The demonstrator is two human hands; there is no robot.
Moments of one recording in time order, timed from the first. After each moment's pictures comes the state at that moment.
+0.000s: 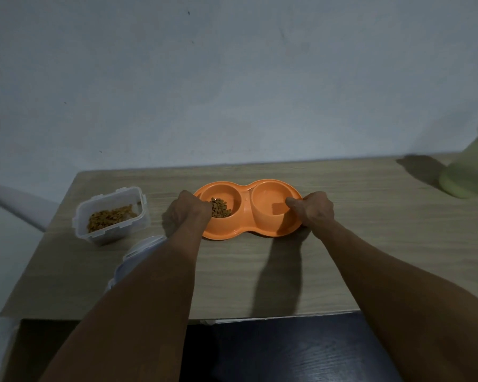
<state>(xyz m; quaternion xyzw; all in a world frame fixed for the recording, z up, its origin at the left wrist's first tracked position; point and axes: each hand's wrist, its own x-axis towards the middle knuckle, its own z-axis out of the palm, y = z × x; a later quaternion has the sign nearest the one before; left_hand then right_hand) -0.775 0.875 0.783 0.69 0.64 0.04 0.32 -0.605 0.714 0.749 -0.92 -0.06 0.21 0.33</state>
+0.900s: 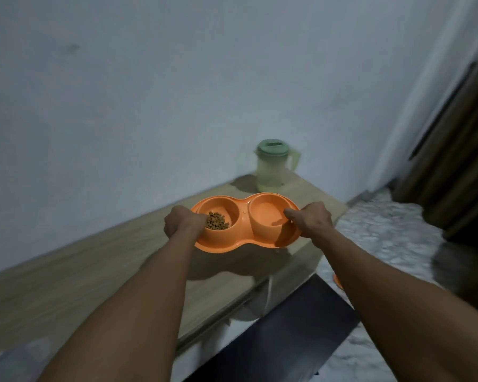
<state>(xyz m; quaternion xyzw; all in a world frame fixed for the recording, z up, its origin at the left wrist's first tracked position) -0.633 0.616 0.874 0.82 0.41 0.03 0.41 -0.557 0.382 0.843 -0.90 0.14 0.03 0.41</state>
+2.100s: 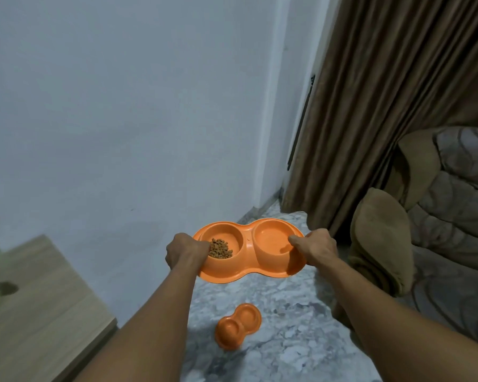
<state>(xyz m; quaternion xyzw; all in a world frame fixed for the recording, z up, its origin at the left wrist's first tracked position) -0.252 0.066 0.824 0.86 0.27 -0.05 0.44 -0.270 -0.179 0.825 -0.87 0.32 -0.01 0.38</state>
